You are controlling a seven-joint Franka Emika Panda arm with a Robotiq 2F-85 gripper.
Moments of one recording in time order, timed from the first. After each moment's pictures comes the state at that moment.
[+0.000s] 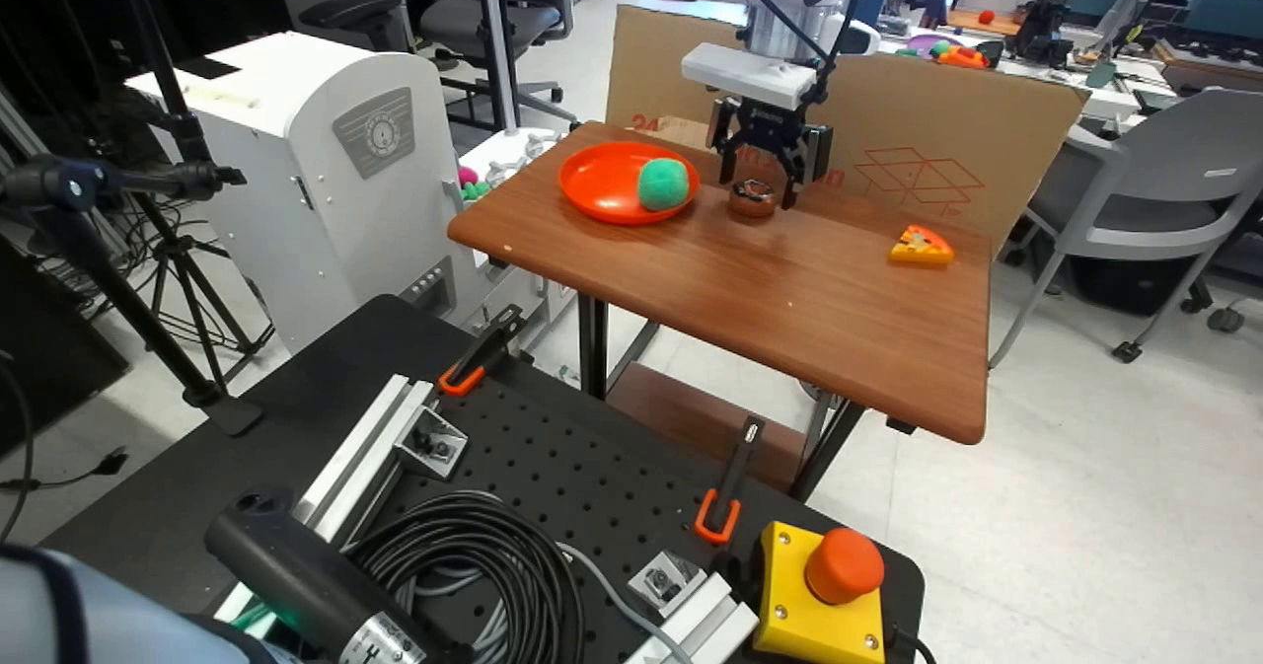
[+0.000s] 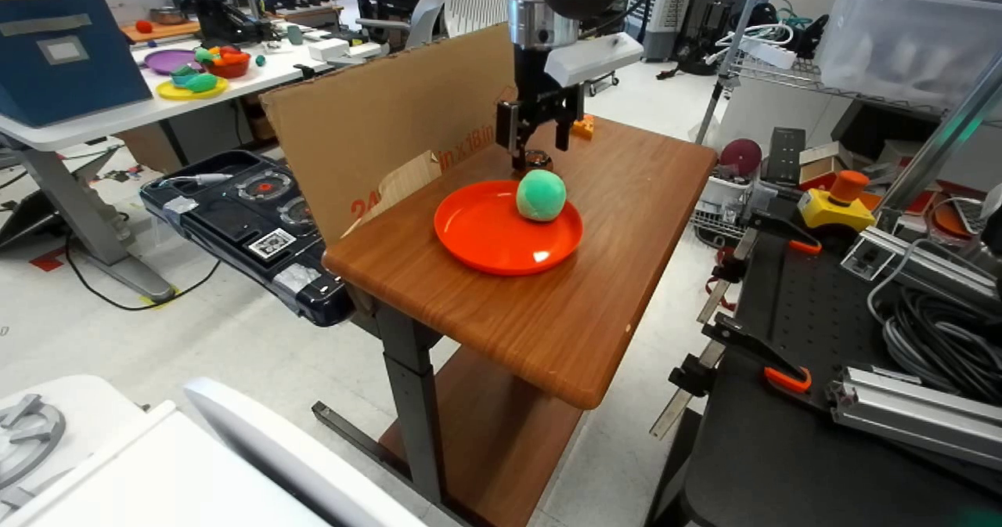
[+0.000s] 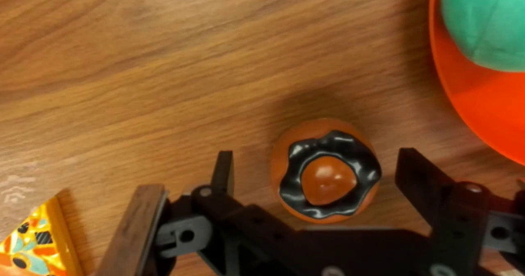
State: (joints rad) arm 0.09 0.73 -0.07 -1.65 -0.05 2.32 0.29
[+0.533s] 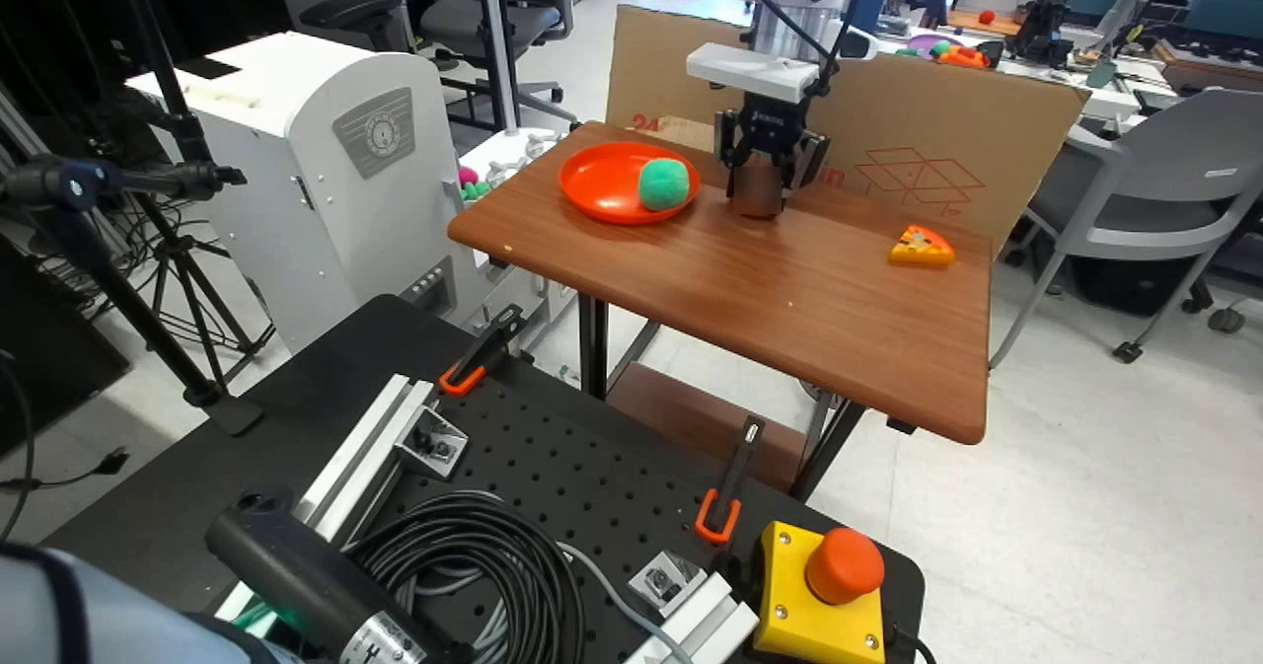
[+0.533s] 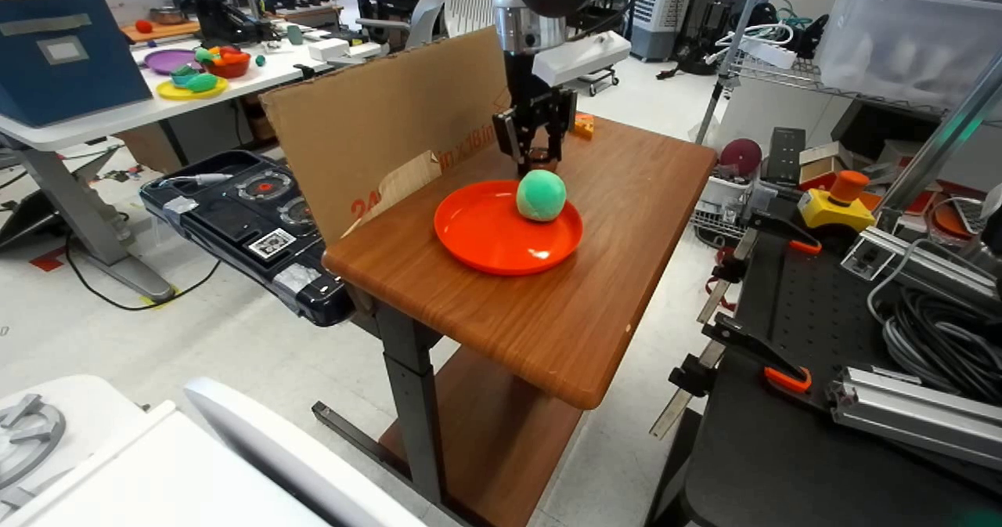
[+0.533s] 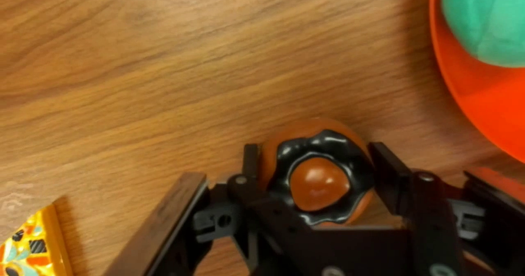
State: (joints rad) arm 0.09 0.80 -0.07 -1.53 -0.04 2.17 0.30
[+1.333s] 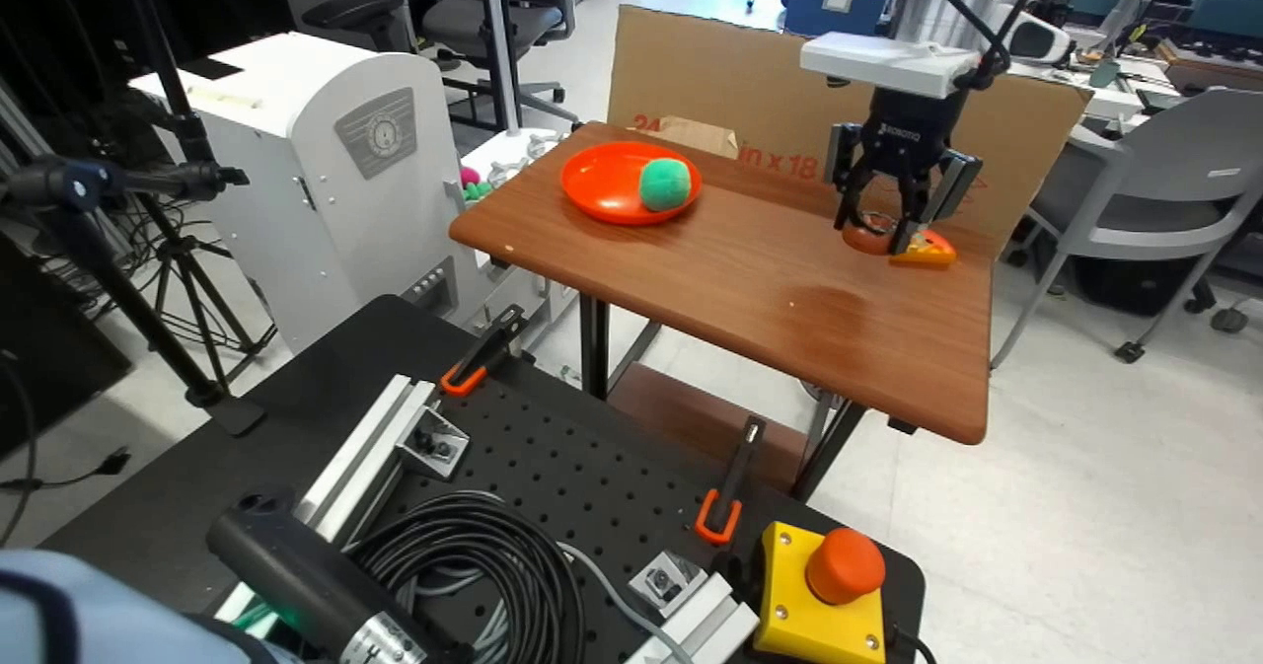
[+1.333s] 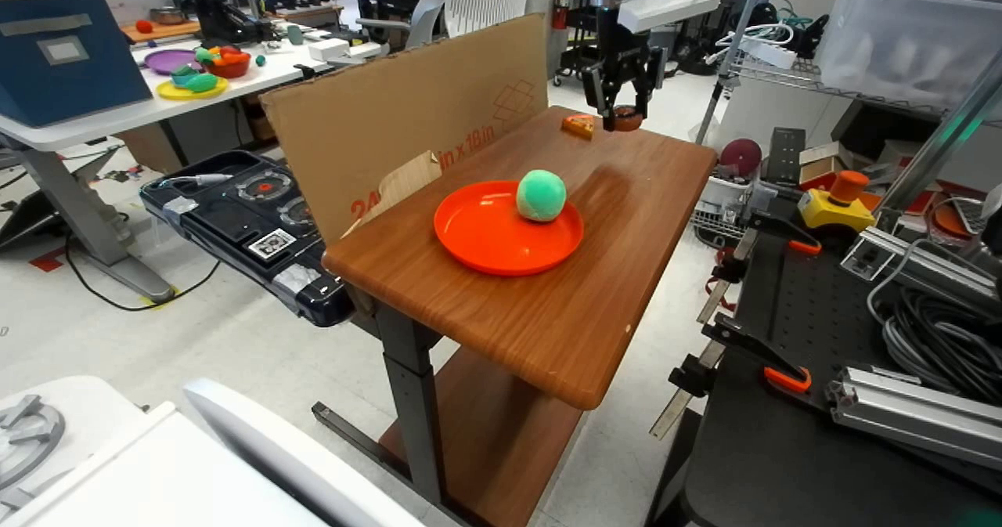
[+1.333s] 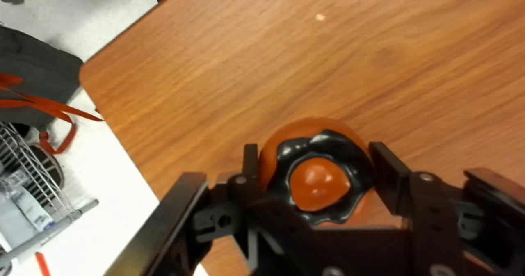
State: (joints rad) arm -0.02 0.61 -0.19 -1.74 -0.04 2.13 0.34
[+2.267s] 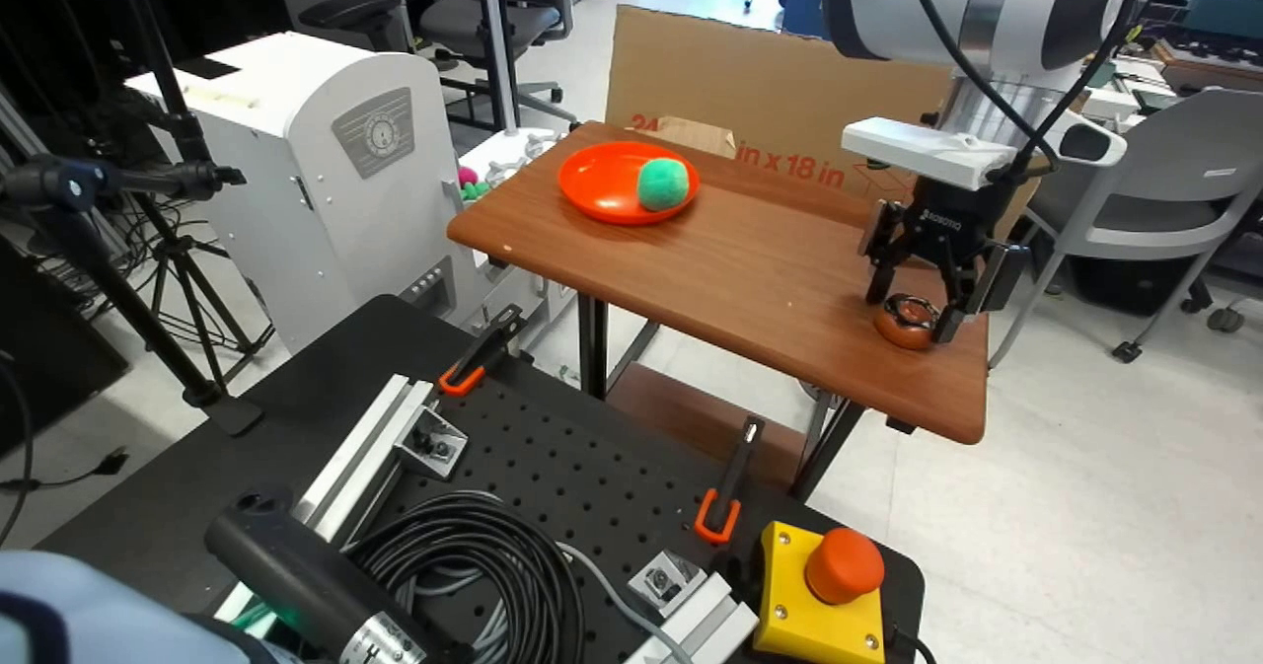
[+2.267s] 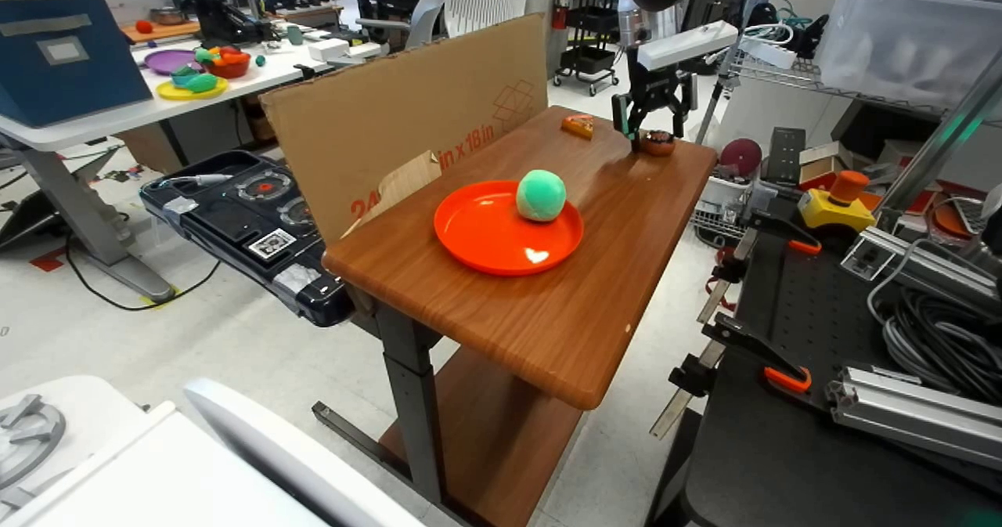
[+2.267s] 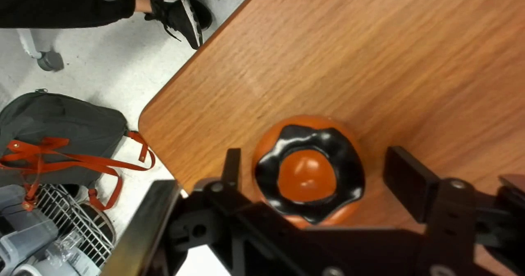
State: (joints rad) arm -0.09 0.69 -0.22 -1.74 -0.04 2.13 0.42
